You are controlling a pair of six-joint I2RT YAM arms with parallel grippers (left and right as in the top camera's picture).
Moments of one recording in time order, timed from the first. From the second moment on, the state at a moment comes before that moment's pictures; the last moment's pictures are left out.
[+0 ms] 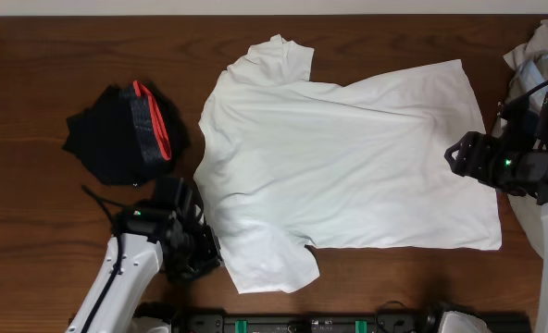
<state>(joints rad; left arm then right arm) -0.19 1.13 0.61 -1.09 0.42 -0.57 -0.25 1.25 1.33 -1.23 -0.29 0.15</state>
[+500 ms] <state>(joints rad) -0.36 1.28 0.52 -0.85 0.46 -0.77 -0.25 1.25 1.33 -1.23 -0.28 0.15</state>
